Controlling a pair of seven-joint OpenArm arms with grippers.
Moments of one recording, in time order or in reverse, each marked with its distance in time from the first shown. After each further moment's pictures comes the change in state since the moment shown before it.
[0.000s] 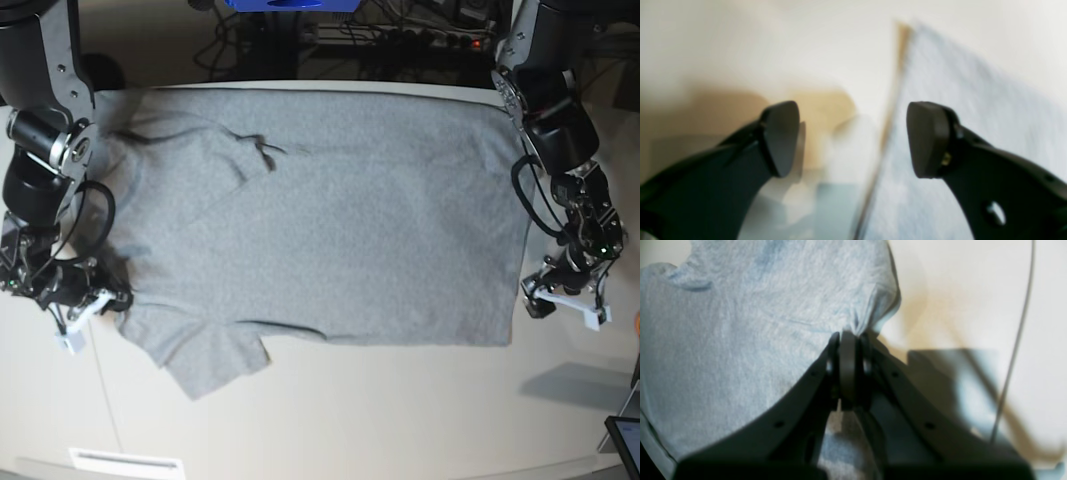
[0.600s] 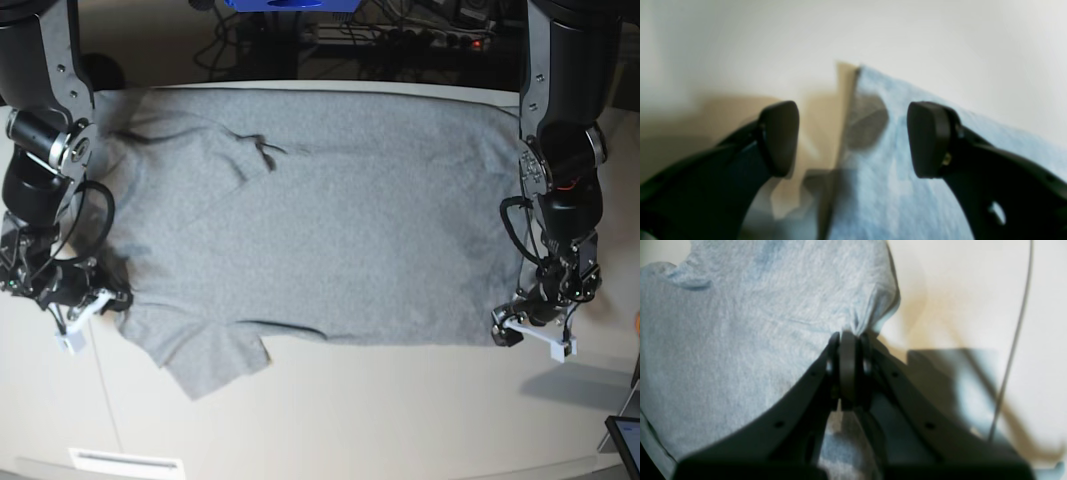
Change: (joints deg) left arm -18.9 -1.7 10.6 -36.3 5.2 -6.6 -18.0; right arm 0.0 0.1 0.0 0.0 0.0 0.0 -0.1
